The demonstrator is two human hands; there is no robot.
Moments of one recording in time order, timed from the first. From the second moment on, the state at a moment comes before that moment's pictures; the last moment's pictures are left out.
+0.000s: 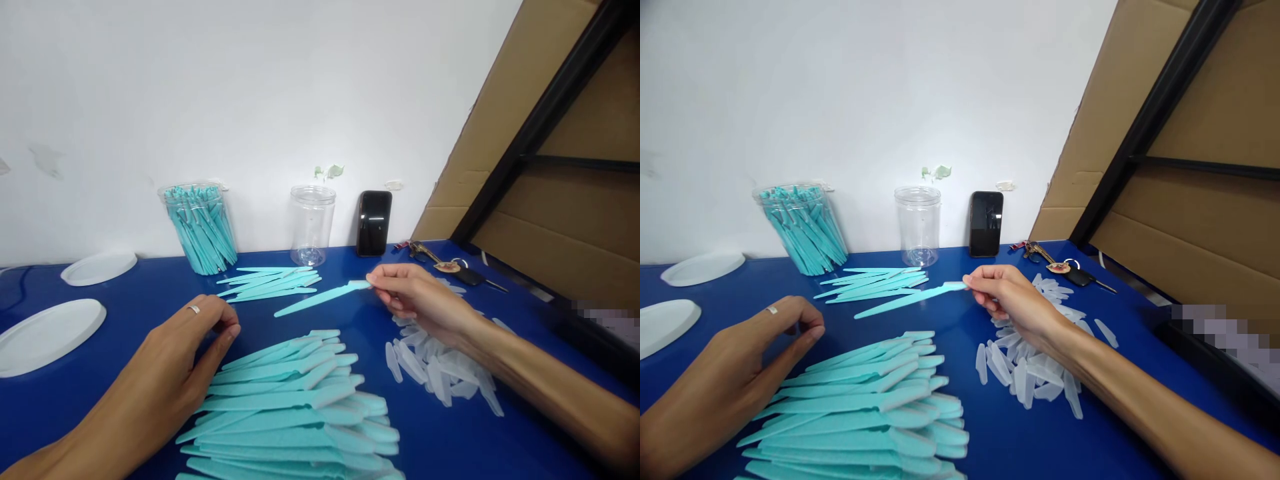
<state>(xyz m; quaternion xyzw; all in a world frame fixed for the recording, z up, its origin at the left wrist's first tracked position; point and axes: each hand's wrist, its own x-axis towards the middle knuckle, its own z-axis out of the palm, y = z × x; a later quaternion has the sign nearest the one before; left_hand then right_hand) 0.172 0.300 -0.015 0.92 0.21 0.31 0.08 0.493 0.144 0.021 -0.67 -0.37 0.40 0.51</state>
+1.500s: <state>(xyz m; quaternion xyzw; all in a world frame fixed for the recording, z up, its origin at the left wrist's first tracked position) 0.173 0.297 -0.013 0.92 0.19 0.33 0.07 0.482 0.139 0.024 -0.65 -0.36 0.39 0.54</state>
